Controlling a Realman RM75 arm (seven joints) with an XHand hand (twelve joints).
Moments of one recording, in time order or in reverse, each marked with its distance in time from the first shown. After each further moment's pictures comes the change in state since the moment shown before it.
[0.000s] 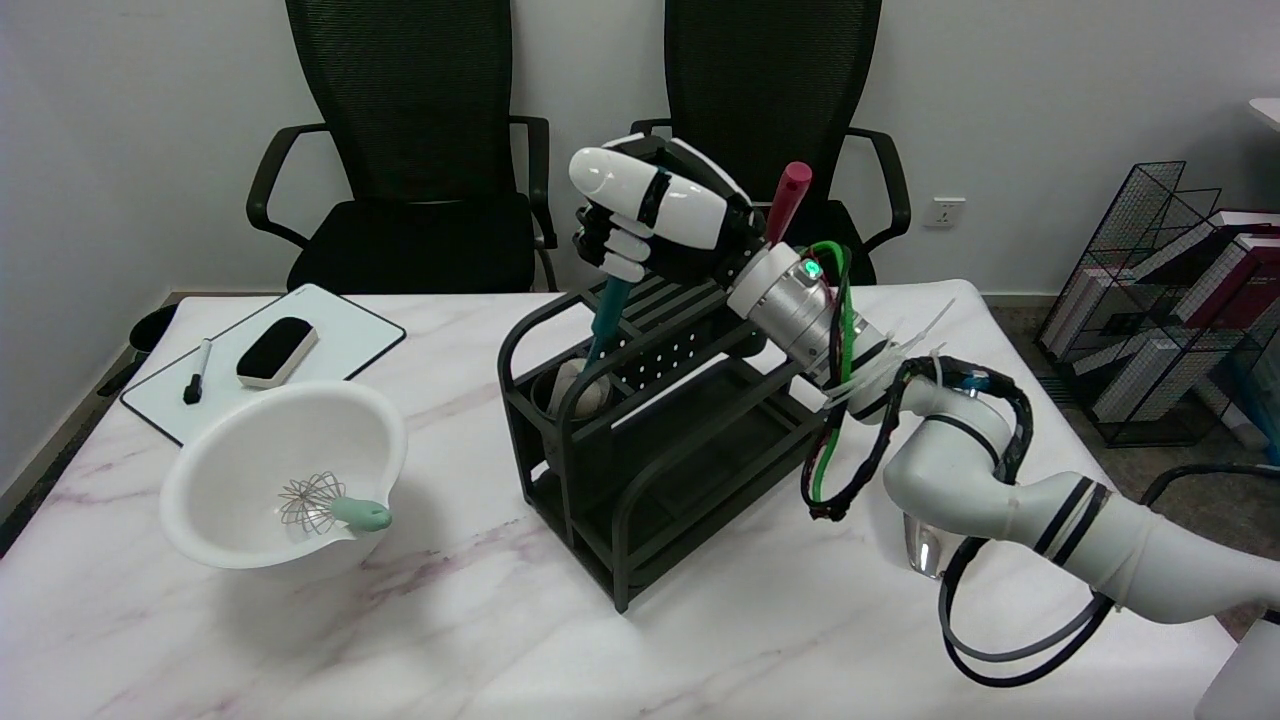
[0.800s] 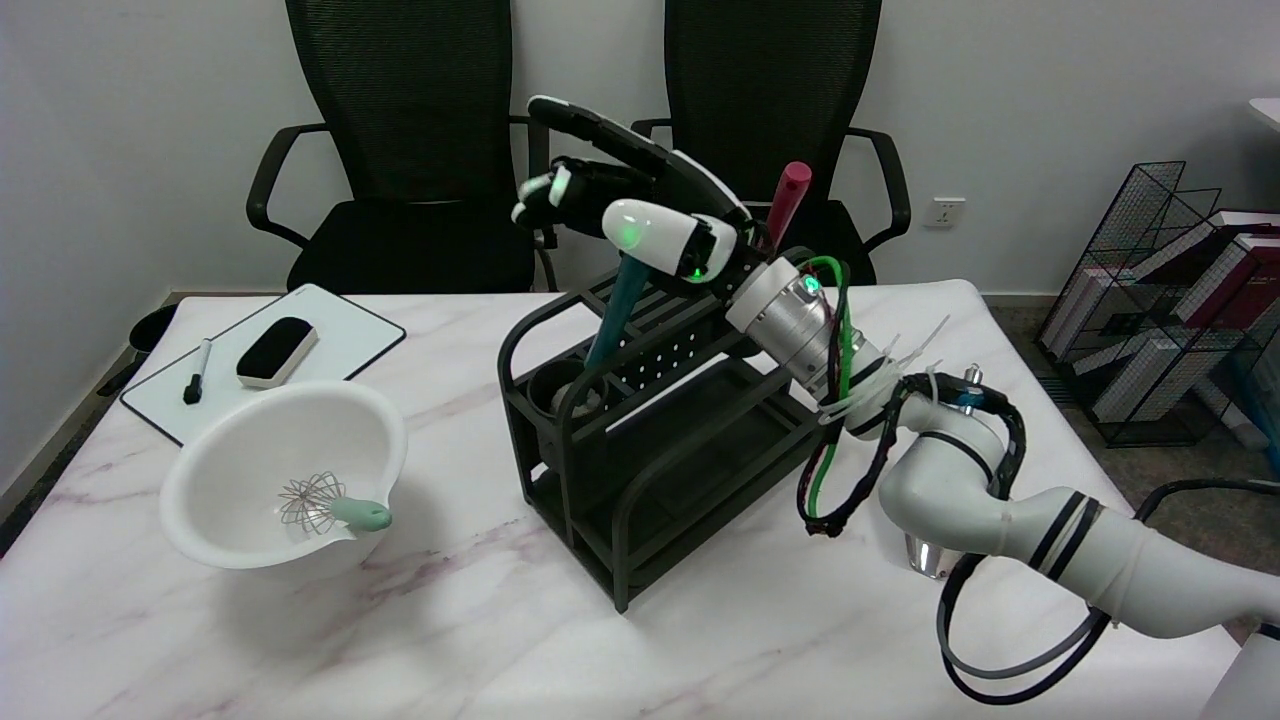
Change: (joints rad) arm -0.025 -0.020 -0.004 -0.022 -0.006 0.060 0.001
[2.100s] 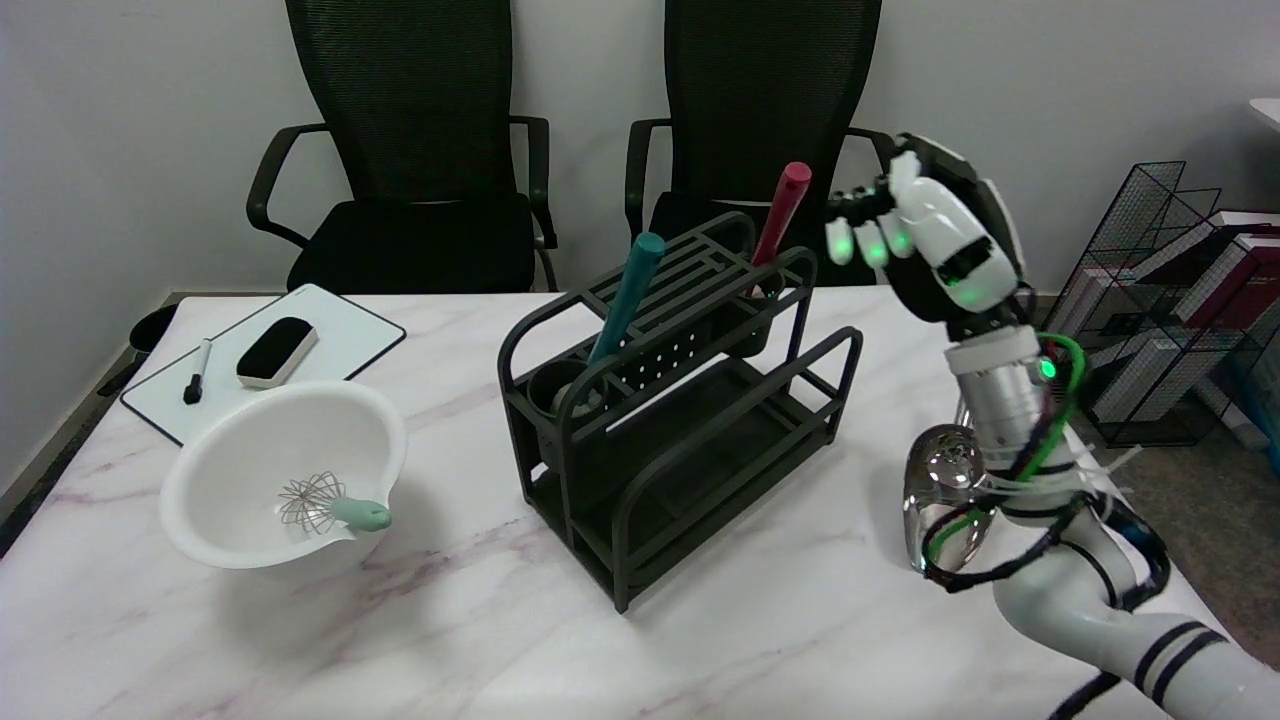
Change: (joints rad) arm -0.388 -0.049 0.441 -0.146 0.053 0.543 -0.106
